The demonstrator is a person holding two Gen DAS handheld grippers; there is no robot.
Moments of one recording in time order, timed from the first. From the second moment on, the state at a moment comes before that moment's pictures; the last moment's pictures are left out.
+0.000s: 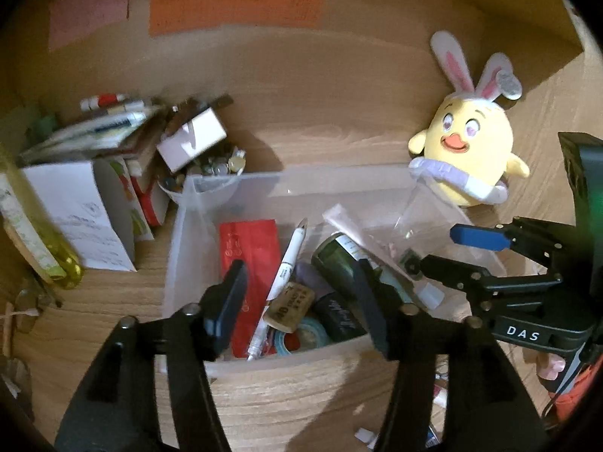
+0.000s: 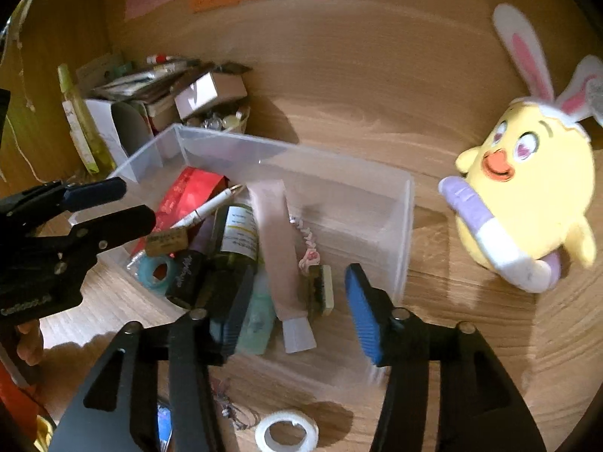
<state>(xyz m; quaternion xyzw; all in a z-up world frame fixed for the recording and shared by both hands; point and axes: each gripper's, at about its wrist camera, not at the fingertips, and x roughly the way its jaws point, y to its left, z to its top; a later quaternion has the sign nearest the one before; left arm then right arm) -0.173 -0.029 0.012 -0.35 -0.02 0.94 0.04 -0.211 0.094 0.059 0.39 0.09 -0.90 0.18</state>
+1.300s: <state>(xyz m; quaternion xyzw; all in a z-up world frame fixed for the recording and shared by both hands) -0.087 0.013 -0.058 -0.46 -0.05 0.87 0.14 -0.143 0.130 0.000 0.43 0.07 -0.88 0.18</state>
